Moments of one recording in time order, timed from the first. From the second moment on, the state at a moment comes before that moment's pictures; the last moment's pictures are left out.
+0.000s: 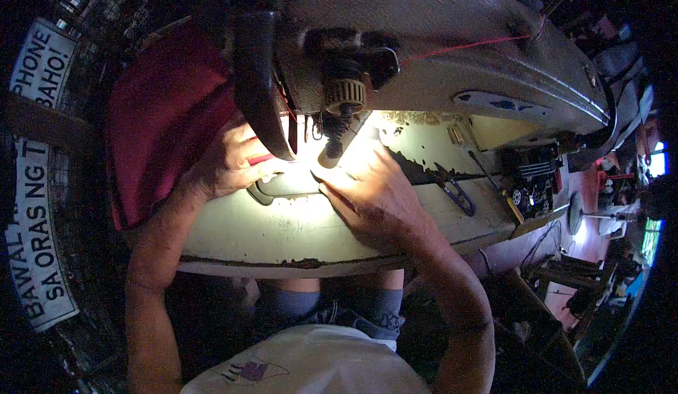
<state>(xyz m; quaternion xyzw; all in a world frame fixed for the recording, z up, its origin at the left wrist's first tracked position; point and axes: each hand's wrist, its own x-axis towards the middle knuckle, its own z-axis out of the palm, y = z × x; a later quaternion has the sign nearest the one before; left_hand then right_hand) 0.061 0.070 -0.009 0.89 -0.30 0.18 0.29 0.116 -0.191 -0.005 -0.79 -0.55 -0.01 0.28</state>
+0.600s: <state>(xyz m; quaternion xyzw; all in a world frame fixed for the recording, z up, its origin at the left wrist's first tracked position) 0.053 0.053 -0.007 0.89 -0.36 0.23 0.14 0.107 -0.185 0.006 -0.81 -0.53 0.02 0.23</state>
